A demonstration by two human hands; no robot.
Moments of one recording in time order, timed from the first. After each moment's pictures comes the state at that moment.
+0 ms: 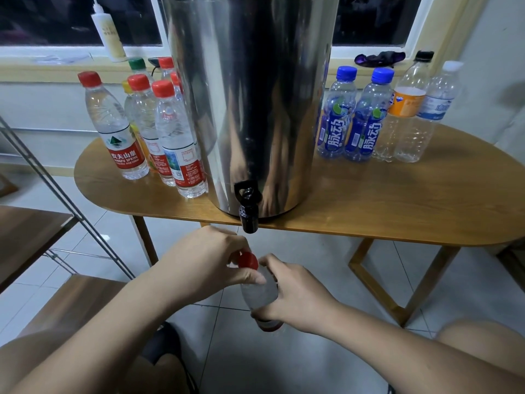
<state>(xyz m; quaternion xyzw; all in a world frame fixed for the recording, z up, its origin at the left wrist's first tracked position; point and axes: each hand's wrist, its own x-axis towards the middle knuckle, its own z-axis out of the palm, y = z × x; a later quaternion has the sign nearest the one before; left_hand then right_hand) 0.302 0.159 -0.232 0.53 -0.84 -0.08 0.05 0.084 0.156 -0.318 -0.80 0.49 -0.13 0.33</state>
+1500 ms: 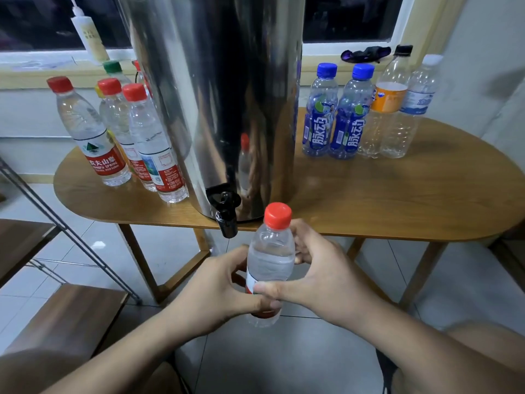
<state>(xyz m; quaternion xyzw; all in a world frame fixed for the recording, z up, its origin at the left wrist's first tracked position) 0.261 0.179 -0.274 0.48 -0.73 -0.39 0.29 0.032 0.173 -0.249 -0.72 0.45 -0.35 0.39</state>
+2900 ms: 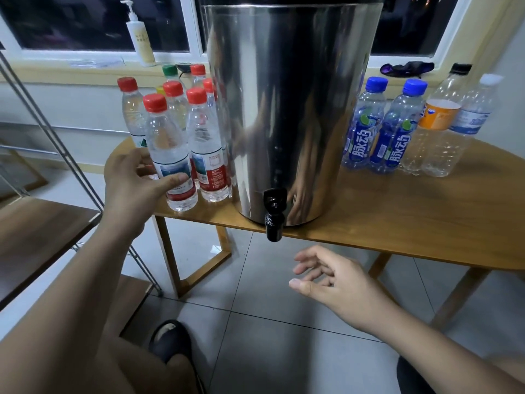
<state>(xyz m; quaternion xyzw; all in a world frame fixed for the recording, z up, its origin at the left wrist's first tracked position) 0.428 0.100 -0.207 0.67 -0.50 -0.12 0.53 0.044 0.145 -0.298 -0.72 0.45 -0.29 0.44</state>
